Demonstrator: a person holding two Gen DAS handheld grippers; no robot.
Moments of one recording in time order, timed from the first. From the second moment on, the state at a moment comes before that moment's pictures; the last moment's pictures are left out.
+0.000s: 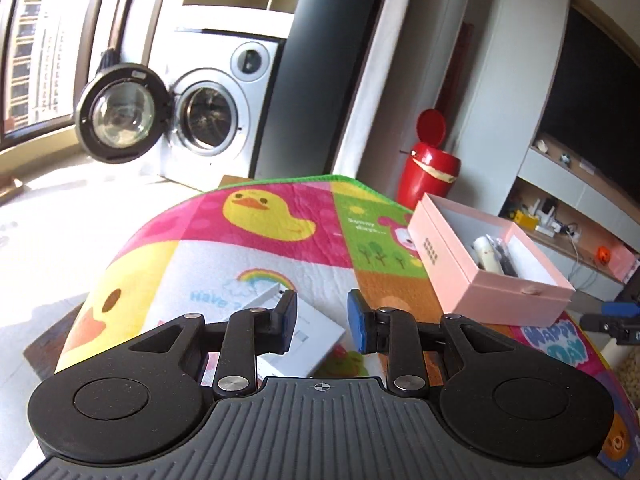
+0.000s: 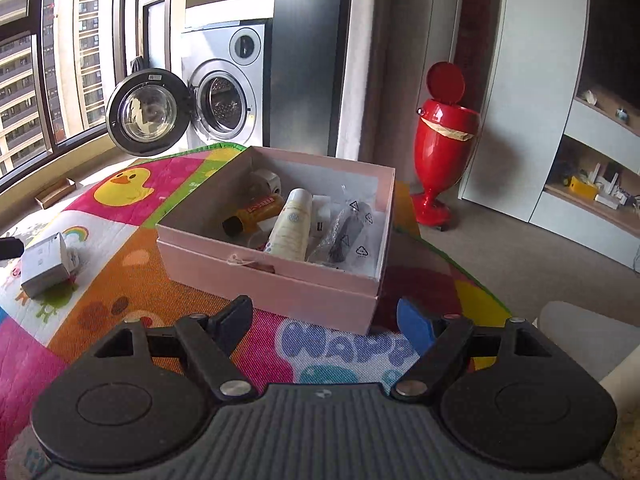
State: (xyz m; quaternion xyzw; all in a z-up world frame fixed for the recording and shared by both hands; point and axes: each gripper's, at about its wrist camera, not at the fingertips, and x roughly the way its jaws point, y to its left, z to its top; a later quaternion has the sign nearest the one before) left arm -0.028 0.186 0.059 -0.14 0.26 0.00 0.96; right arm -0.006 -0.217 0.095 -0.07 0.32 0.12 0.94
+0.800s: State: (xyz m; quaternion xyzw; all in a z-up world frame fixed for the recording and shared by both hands) left arm -0.027 0.113 0.037 0.00 0.30 -0.07 0.95; right arm -0.044 -0.221 0.039 0.04 0.37 0.16 0.91
